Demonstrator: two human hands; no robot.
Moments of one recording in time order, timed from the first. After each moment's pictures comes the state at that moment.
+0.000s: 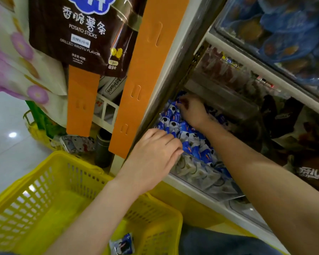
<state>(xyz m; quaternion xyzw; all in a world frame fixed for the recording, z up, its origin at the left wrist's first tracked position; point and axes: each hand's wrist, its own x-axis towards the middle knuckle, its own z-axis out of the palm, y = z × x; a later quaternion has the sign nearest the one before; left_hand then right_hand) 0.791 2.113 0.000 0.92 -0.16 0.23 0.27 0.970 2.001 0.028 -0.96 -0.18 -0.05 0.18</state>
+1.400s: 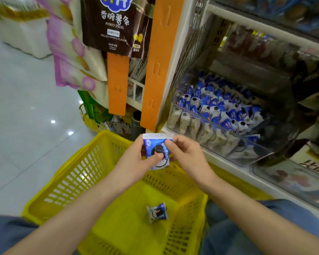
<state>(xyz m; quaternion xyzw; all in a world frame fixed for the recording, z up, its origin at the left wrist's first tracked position) 0.693 2.136 -0.022 0.72 0.09 0.04 0.68 0.753 2.007 -0.017 -0.76 -0.16 0.18 0.61</state>
